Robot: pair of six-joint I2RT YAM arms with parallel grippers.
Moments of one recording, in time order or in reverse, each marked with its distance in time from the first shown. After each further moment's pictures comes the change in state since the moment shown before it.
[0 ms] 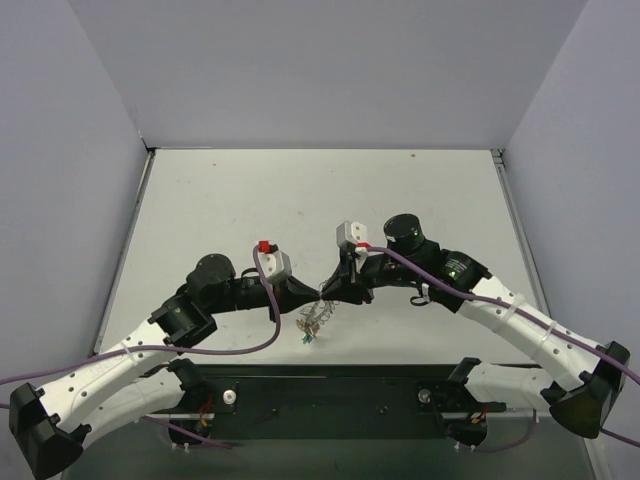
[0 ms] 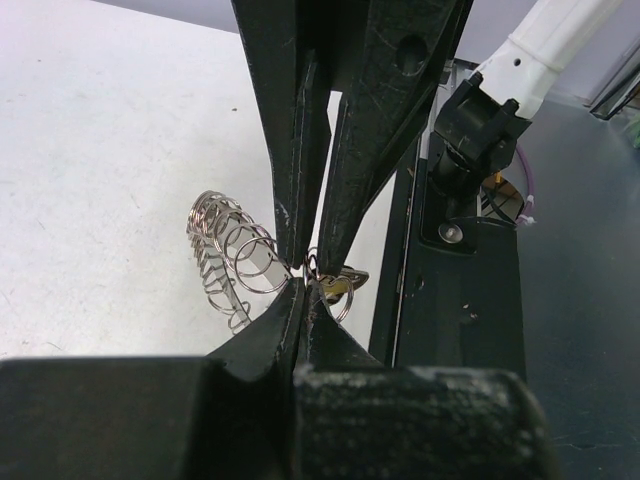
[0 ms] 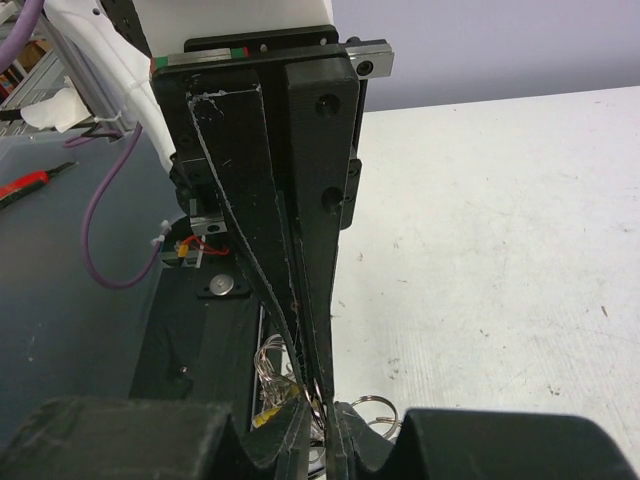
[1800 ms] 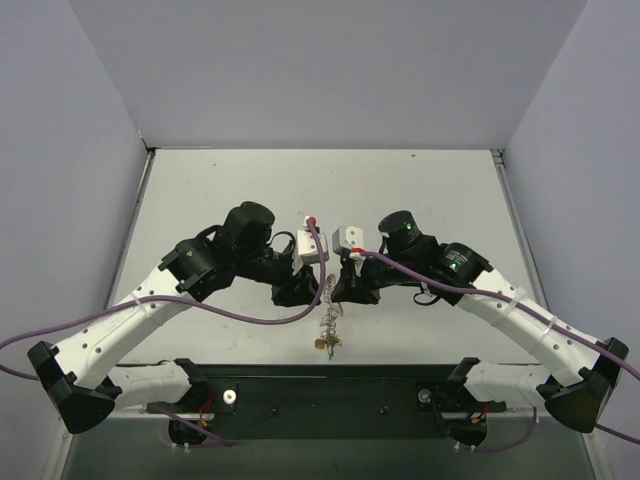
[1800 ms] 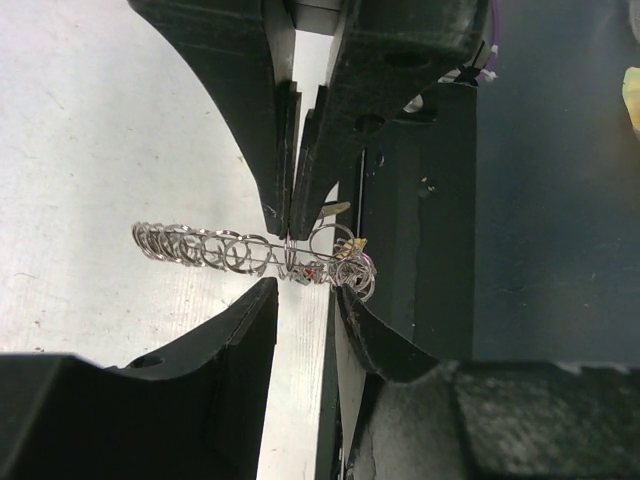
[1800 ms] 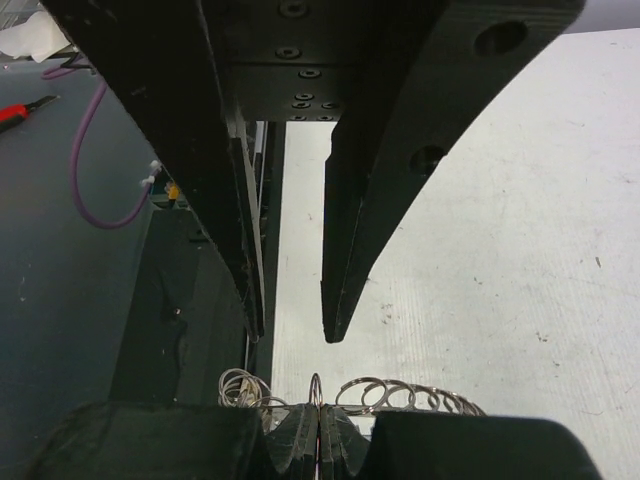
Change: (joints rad) left arm 0.000 0.353 0.601 -0.795 0.096 0.302; right arm -0.002 0.040 0.098 -0.240 0.053 -0.143
